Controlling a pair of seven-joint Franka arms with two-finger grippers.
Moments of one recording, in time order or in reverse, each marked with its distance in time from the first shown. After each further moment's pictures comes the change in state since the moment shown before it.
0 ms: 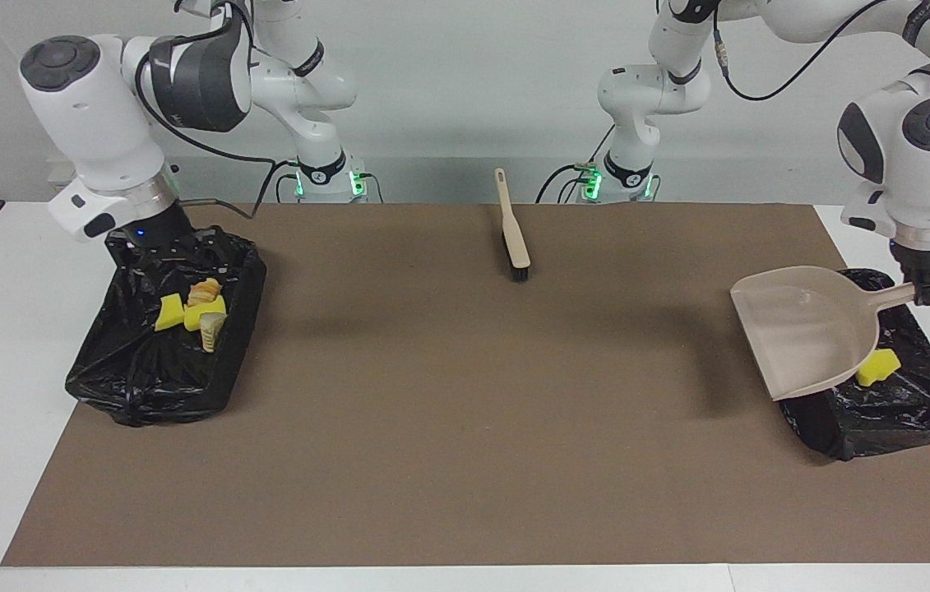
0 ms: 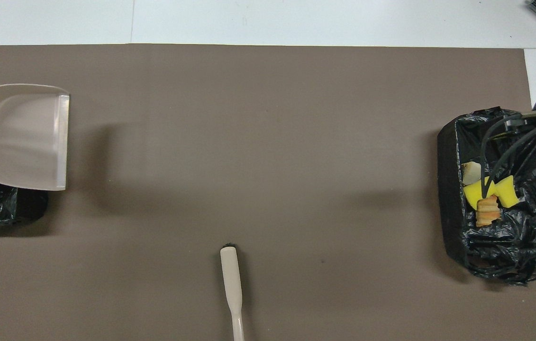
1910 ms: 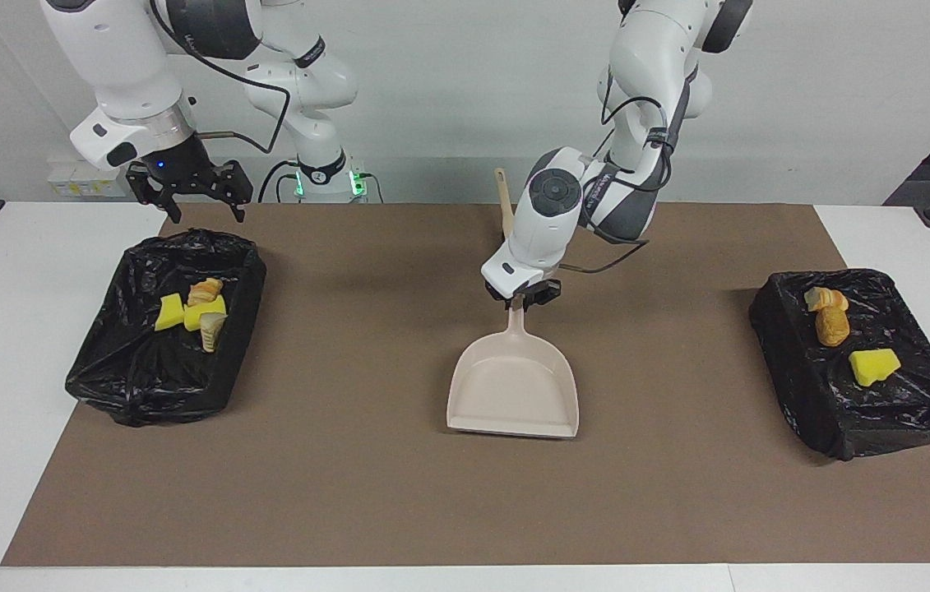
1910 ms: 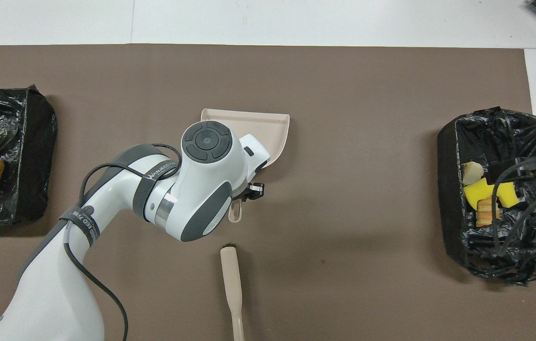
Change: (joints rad) left arm -0.284 0.150 -0.434 -0.222 -0.527 0.205 -2.011; right arm 0.115 -0.183 -0.060 -0.127 0.020 -0.158 0.046
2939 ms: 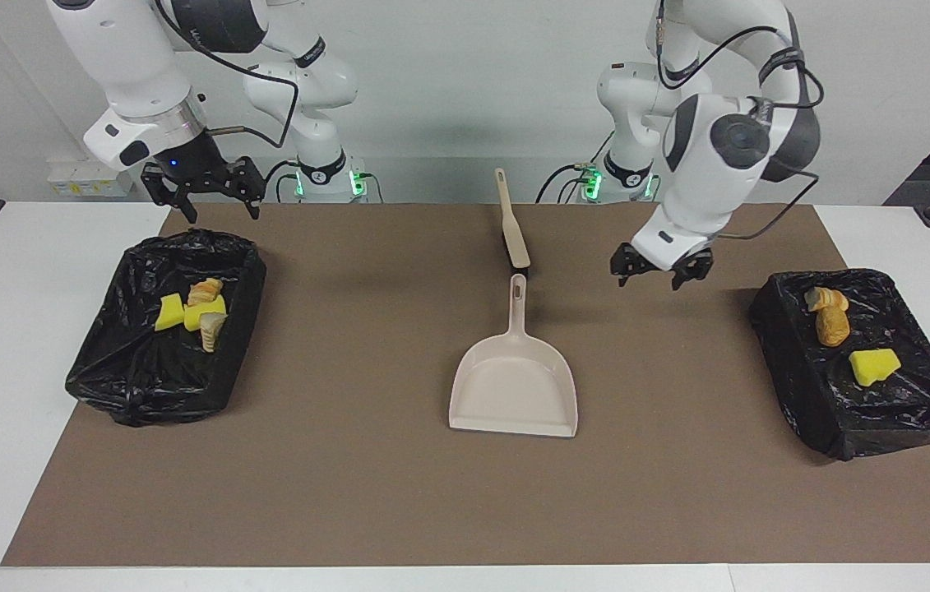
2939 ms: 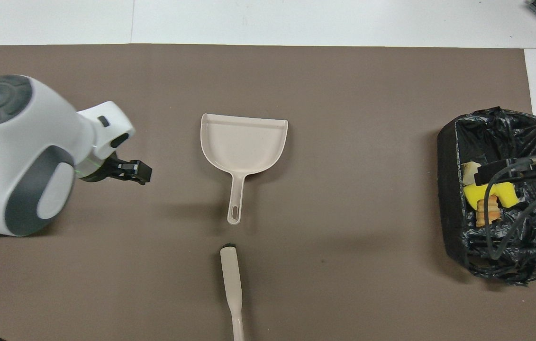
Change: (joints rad) left arm 0.126 -0.306 0.303 -0.050 0.000 -0.241 0.441; right arm 0.011 -0.003 0.000 0.000 0.038 0.000 0.000
